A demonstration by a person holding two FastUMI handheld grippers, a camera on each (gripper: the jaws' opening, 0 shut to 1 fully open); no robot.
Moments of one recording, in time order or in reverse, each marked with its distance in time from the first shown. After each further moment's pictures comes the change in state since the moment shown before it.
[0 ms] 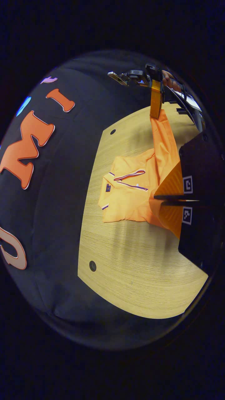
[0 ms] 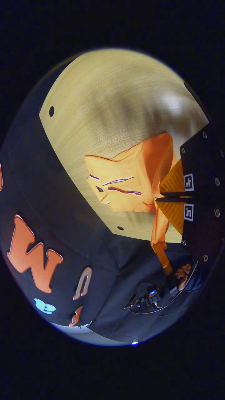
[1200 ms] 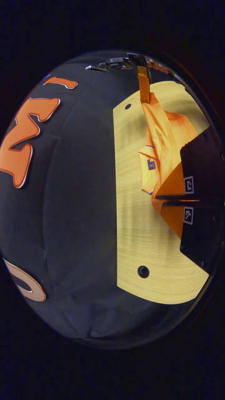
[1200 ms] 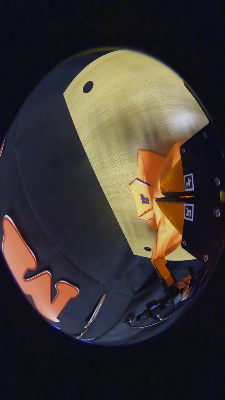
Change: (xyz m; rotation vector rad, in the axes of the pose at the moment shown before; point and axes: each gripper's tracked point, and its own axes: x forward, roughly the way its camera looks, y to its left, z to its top) left arm 0.141 0.049 0.178 0.183 -0.105 0.129; right arm 0.133 -0.013 0.176 -0.133 -0.042 -0.180
